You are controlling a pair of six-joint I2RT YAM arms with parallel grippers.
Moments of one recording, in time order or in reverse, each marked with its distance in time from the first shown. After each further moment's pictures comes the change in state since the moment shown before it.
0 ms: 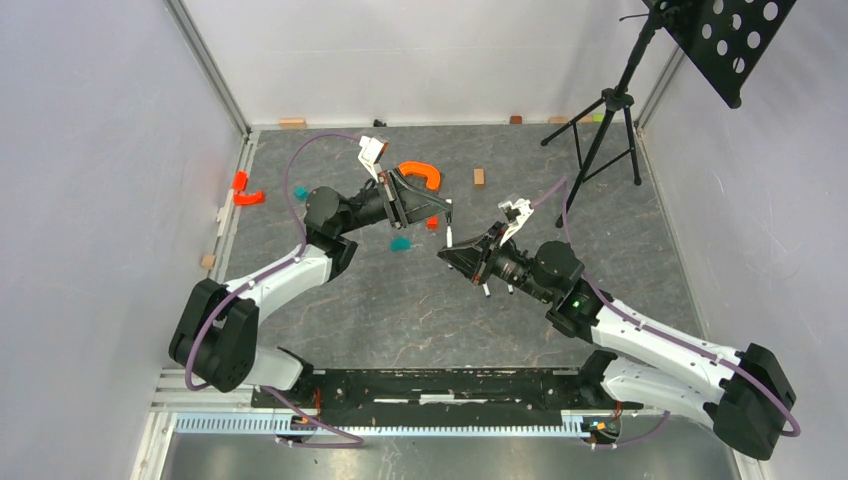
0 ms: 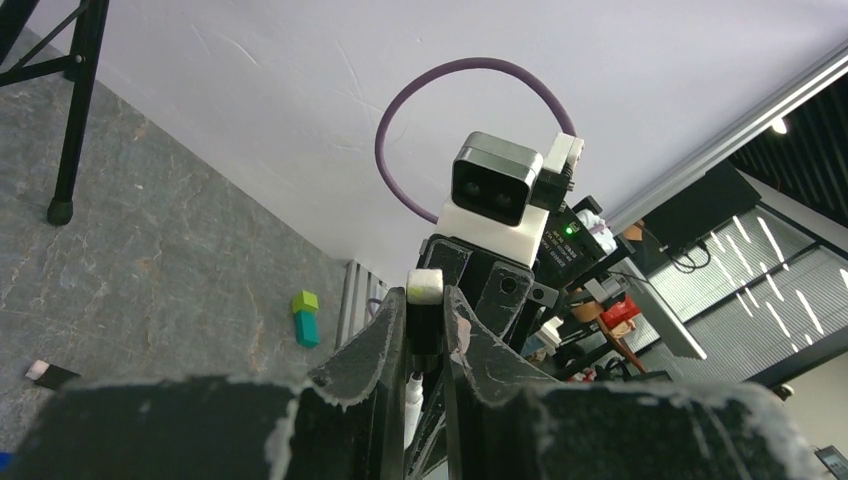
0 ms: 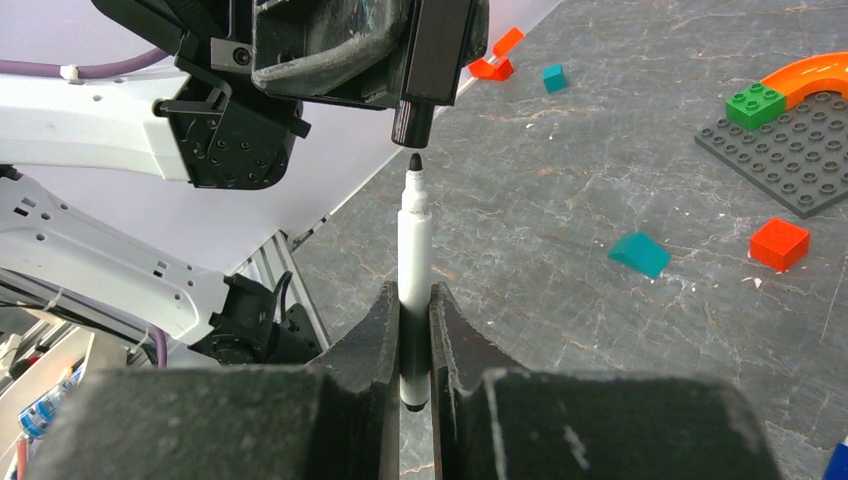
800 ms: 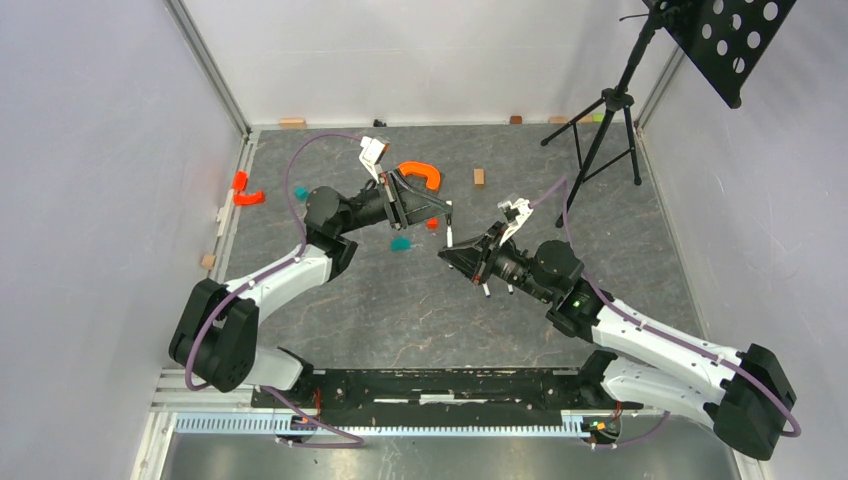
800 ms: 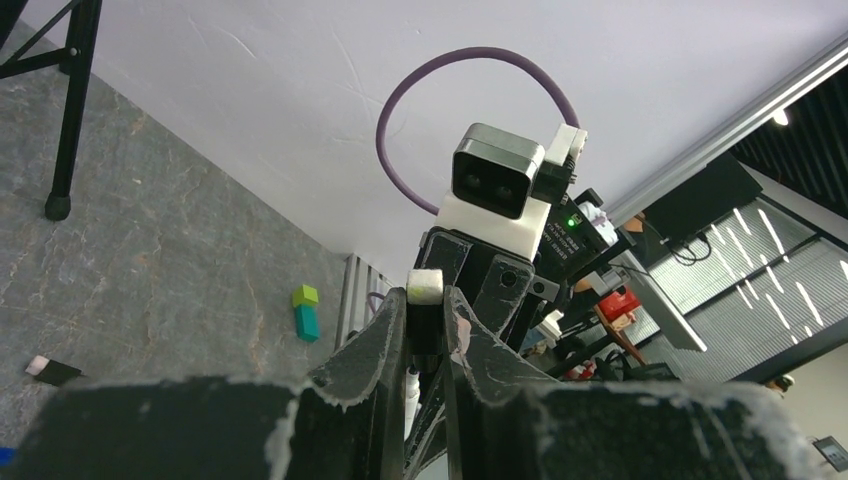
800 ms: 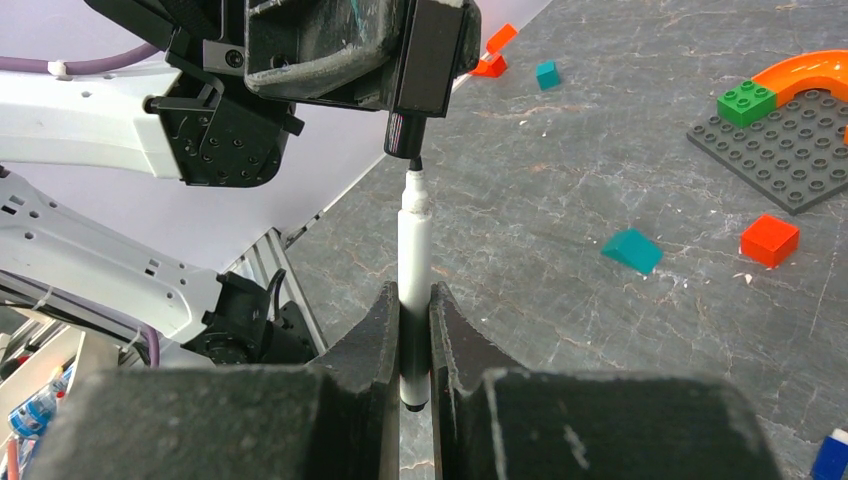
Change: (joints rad) left arm 0.000 0.000 0.000 -0.006 0.016 0.005; right arm 0.000 -0.002 0.008 -0.023 0.008 -0.013
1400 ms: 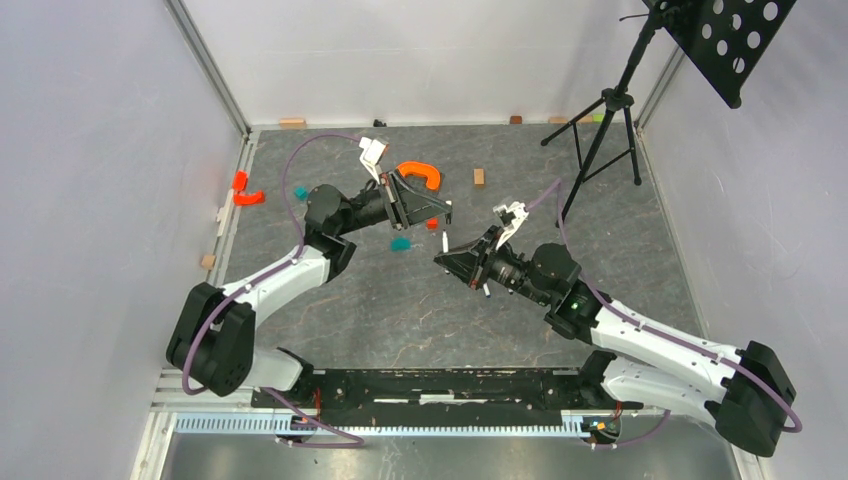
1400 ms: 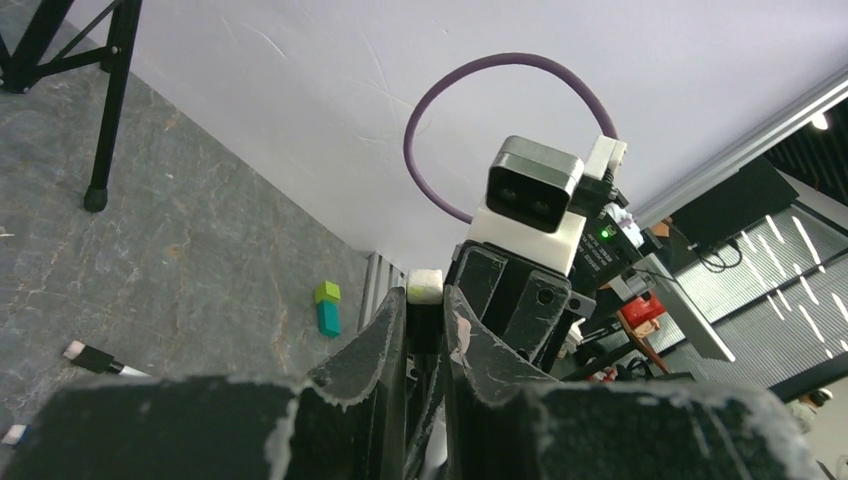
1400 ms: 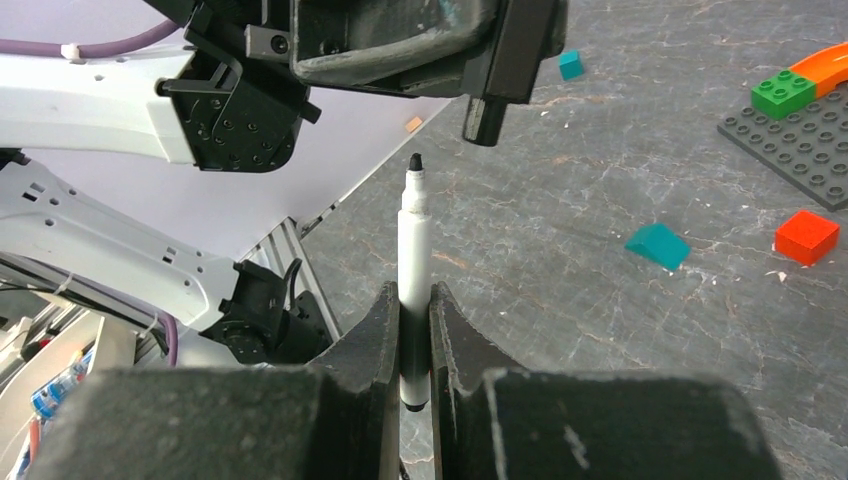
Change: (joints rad) left arm 0.000 -0.019 0.000 -0.078 -0.020 0.067; right arm 0.029 0.004 0.000 0.003 -0.003 0.010
